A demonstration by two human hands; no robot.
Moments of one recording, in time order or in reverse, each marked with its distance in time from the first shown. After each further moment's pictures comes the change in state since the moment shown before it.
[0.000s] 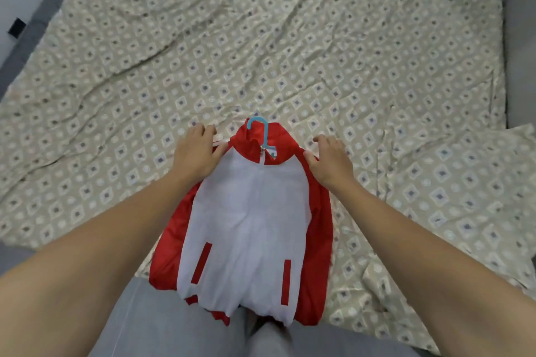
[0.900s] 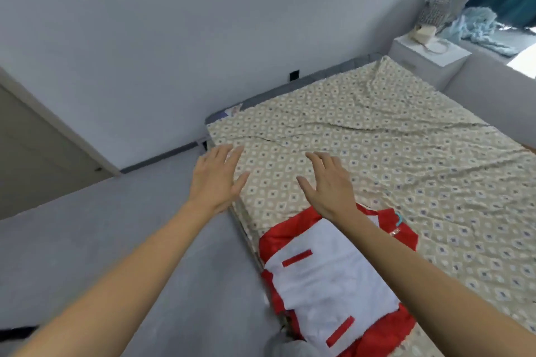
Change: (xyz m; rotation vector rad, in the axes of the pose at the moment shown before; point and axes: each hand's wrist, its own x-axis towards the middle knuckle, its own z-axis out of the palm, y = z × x) left_hand -0.476 -0.126 -0.192 0.097 0.539 -0.542; right_hand -0.281 -0.349 -0.032 -0.089 0.013 -1.140
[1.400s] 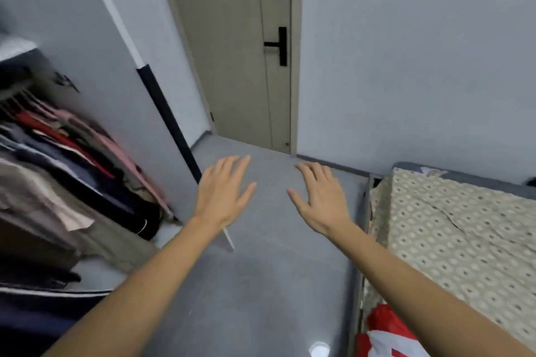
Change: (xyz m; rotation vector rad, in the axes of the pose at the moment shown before) left_hand -0.351 -0.164 -0.171 0.312 0.195 -0.842; right_hand -0.045 -0.404 0.076 0.250 -0.262 -0.903
